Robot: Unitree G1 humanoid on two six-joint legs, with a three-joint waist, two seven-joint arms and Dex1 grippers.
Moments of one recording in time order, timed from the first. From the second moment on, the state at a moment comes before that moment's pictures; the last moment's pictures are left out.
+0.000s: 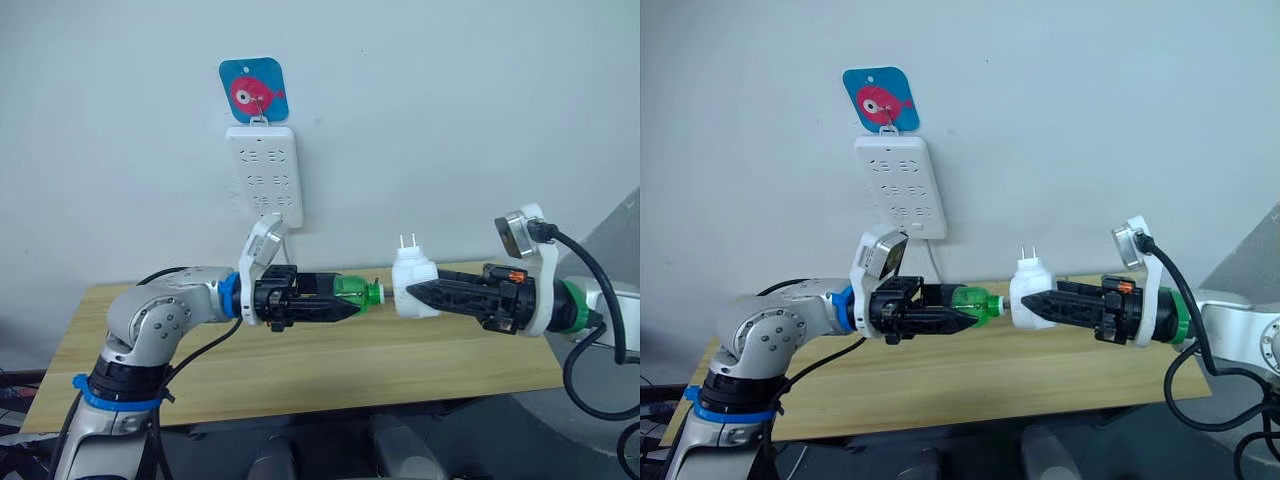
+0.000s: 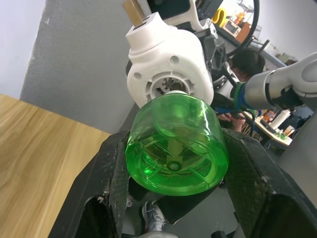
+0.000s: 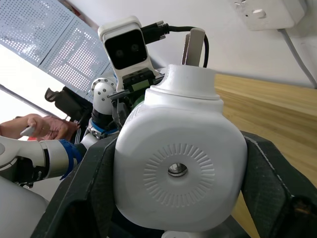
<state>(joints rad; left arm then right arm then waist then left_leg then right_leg) -0.44 0.59 -0.01 -0.28 -1.01 0.98 -1.09 -0.28 -0.98 -0.13 -0.41 1.90 1.05 0.28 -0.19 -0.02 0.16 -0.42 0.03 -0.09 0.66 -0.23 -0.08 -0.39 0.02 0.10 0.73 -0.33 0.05</state>
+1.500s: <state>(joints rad) -0.44 0.60 -0.01 -0.27 -0.96 0.97 -1.11 -0.29 -0.97 -0.11 -0.42 1.92 1.03 0.24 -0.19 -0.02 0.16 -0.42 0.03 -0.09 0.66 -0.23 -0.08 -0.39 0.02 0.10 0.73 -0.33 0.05</state>
